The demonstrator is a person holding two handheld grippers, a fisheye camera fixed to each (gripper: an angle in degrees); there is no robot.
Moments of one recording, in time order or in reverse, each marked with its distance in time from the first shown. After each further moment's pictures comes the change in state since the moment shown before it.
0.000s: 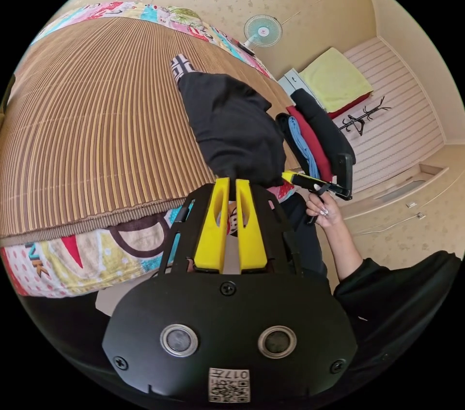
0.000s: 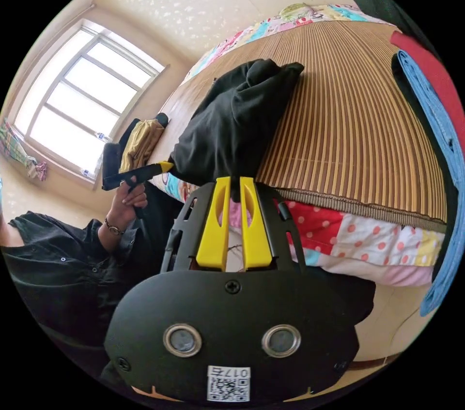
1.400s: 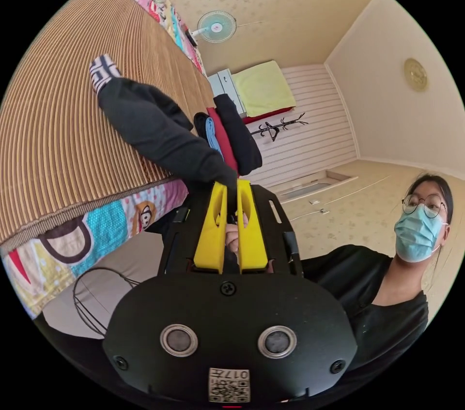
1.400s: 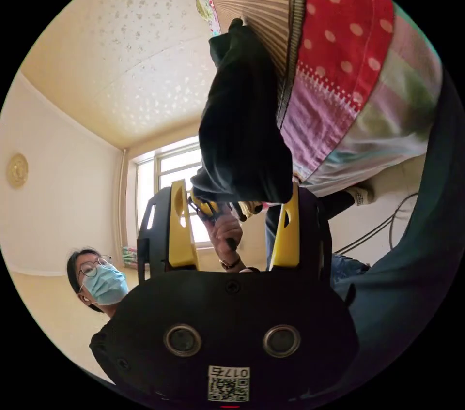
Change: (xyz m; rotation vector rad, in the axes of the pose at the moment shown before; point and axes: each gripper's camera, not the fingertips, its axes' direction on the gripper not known) left arm -0.093 -0.014 -0.079 -0.041 0.513 -0.047; right arm 0.126 0.064 -0.059 0.193 -0.842 0.780
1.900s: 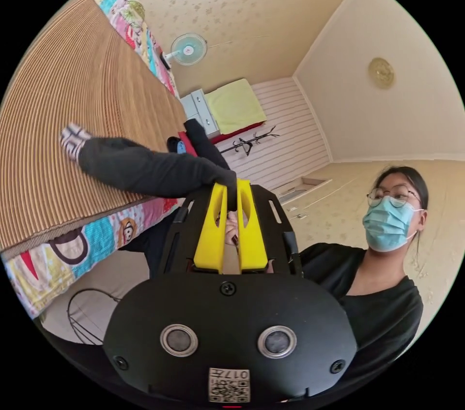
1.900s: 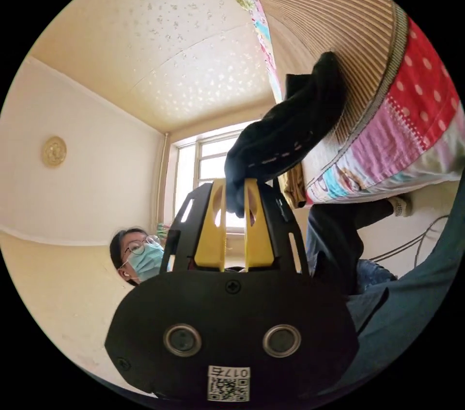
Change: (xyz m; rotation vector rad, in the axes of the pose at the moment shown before) left arm 0.059 0.015 -0.104 0.128 0.247 0.114; right arm -0.091 0.027 -0.019 -0.207 -0.272 -0.233
